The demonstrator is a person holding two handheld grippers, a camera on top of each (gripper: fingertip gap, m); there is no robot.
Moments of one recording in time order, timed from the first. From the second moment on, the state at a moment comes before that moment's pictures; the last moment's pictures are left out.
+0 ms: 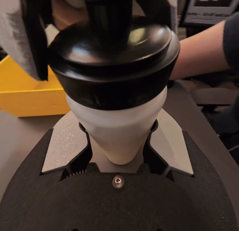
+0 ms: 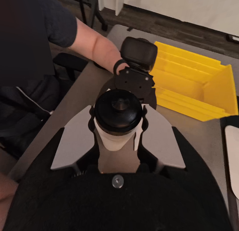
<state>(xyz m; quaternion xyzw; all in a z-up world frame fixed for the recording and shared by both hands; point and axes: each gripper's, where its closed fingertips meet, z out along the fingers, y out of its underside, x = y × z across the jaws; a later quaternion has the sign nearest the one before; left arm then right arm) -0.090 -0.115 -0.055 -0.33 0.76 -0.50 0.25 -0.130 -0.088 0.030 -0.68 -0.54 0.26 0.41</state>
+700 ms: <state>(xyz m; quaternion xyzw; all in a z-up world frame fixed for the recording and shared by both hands) -0.076 -0.081 -0.055 -0.40 0.73 -0.47 0.28 -0.117 -0.054 0.033 -0.76 -0.45 0.18 0.43</state>
